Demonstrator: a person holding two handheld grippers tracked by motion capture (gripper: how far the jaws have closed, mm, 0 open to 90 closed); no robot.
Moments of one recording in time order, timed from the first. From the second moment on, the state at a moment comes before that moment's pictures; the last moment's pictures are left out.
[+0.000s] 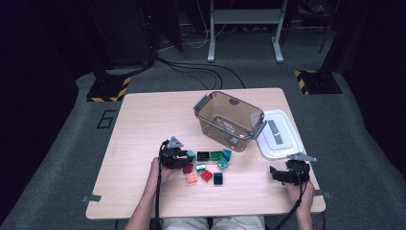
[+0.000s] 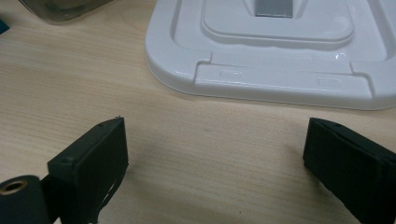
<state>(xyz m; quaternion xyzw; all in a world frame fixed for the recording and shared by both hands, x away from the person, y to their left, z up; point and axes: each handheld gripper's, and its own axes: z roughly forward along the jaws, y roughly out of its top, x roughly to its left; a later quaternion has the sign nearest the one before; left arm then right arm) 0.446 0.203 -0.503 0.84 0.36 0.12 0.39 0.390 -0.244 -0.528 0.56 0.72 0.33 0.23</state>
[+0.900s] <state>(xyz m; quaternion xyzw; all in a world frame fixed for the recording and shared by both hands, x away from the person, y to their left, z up) 0.443 0.215 -0.459 0.83 0.36 0.15 0.39 0.391 -0.241 -0.528 0.56 0.73 0.32 0.24</state>
